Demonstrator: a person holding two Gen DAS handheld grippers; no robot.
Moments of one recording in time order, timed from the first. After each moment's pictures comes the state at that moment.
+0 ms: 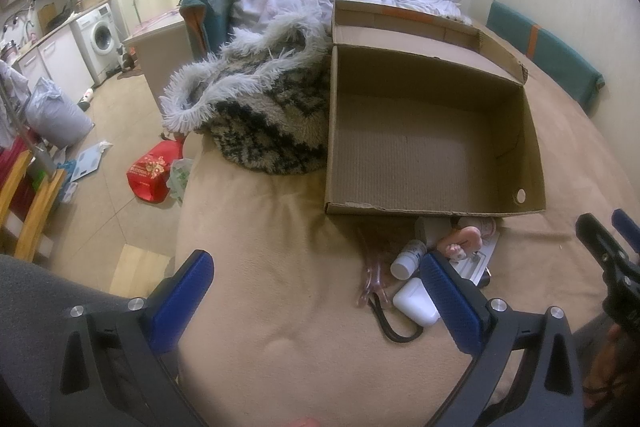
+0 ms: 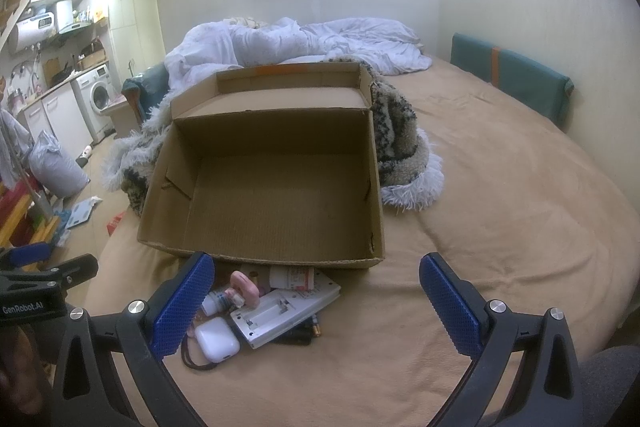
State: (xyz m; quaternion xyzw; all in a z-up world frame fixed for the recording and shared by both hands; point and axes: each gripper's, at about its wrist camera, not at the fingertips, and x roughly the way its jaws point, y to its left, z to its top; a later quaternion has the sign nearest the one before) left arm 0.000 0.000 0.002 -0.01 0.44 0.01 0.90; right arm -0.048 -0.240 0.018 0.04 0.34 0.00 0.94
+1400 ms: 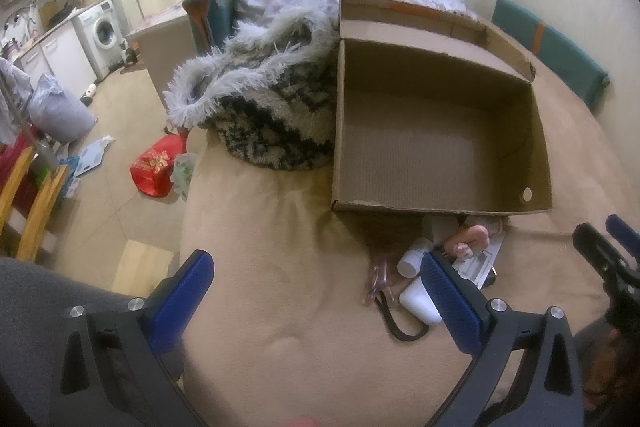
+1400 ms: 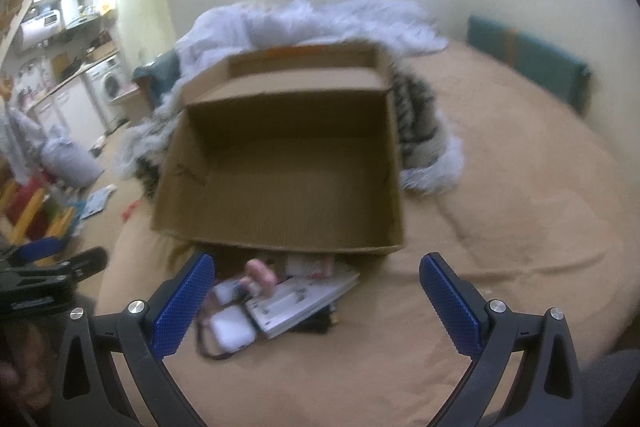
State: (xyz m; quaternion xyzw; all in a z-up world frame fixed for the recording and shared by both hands) left arm 0.008 0.005 0.000 0.00 0.46 0.02 0.89; right arm -0.036 -0.238 0.013 0.05 0.38 0.05 0.92
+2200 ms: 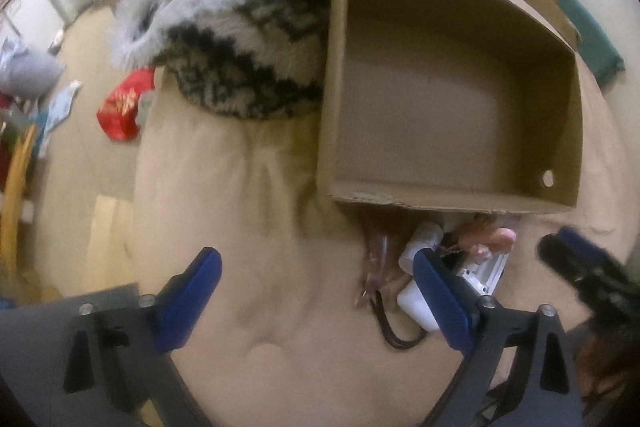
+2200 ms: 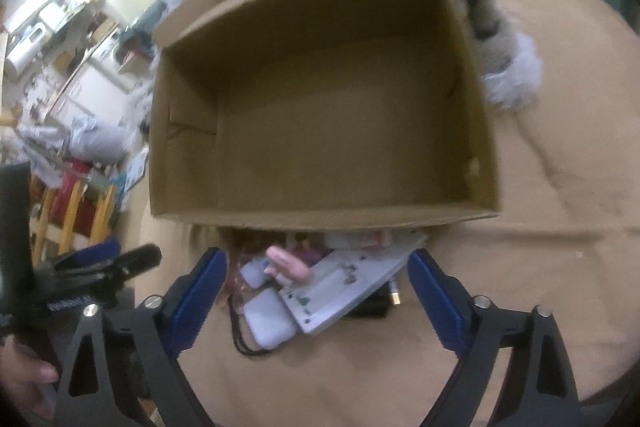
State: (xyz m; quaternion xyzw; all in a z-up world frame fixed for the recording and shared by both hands) left arm 0.085 0.014 -0.054 -0.04 0.59 -0.01 0.81; right arm 0.043 -0.228 -0.052 0.14 0.53 0.12 0.83
